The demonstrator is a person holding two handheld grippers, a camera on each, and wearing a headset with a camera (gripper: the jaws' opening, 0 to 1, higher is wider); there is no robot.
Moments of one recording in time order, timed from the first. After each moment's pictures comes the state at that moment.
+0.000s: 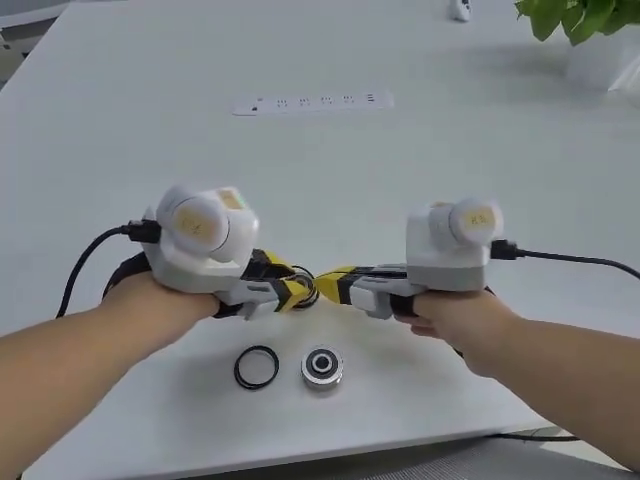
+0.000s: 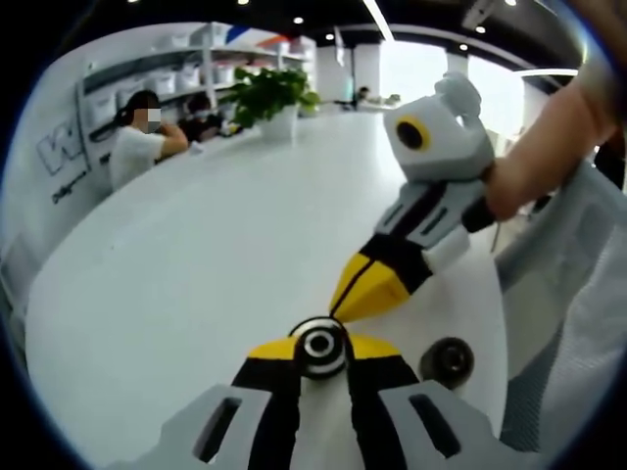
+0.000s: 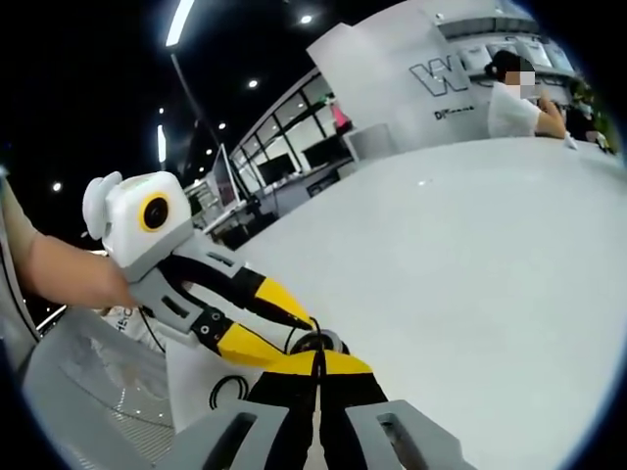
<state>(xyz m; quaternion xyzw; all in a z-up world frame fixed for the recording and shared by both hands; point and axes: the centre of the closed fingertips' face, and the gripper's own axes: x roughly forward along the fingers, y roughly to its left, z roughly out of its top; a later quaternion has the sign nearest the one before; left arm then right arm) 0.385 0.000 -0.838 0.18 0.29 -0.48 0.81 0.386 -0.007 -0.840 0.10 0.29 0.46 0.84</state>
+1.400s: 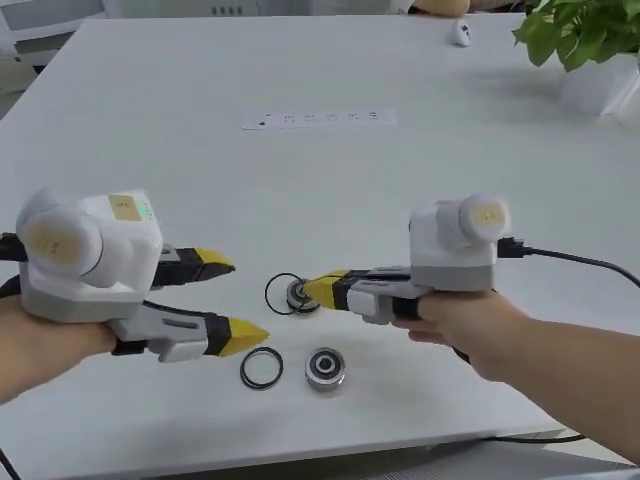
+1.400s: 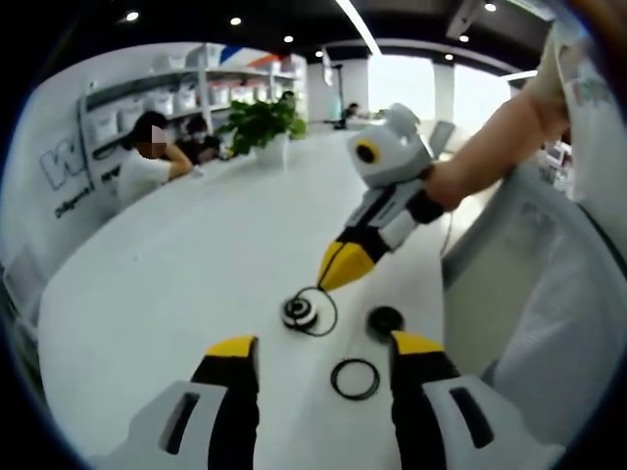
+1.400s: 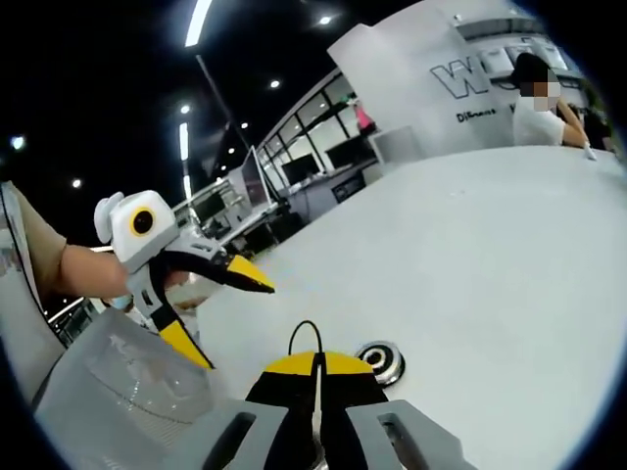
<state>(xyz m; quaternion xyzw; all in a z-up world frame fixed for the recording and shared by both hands) 0.324 0.056 -0.782 0.18 0.25 -0.50 0.81 0.354 0.014 -0.804 0.10 0.28 0.51 0.81</state>
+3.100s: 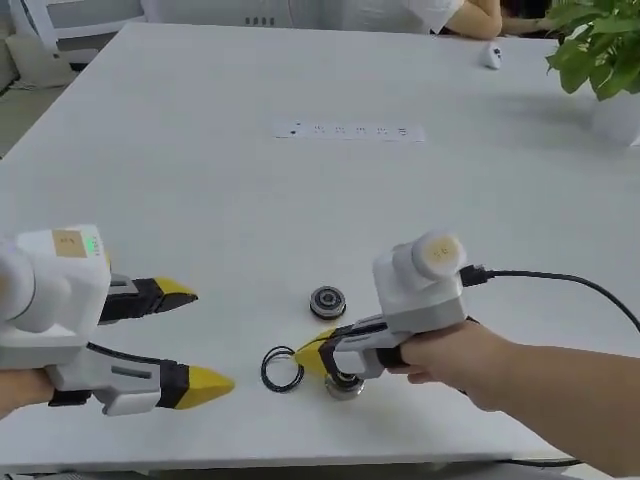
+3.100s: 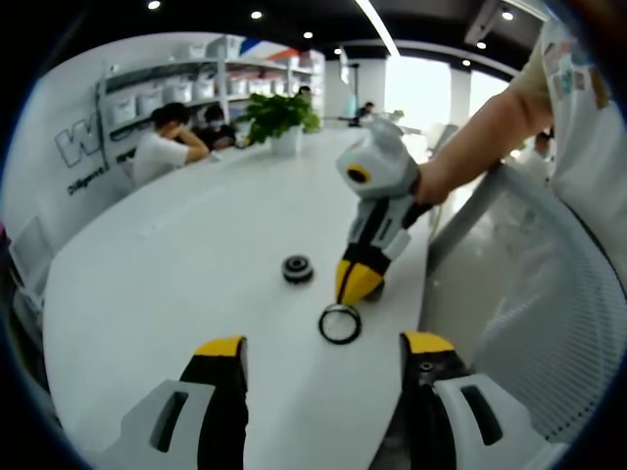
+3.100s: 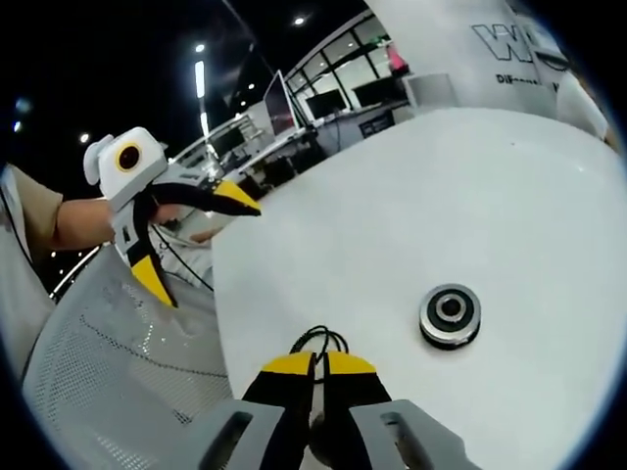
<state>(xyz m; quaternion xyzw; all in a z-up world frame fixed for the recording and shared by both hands) 0.288 0.106 -0.784 0.16 0.27 -0.47 0.83 0.306 0.048 -0.851 0.00 0.38 0.56 0.74</state>
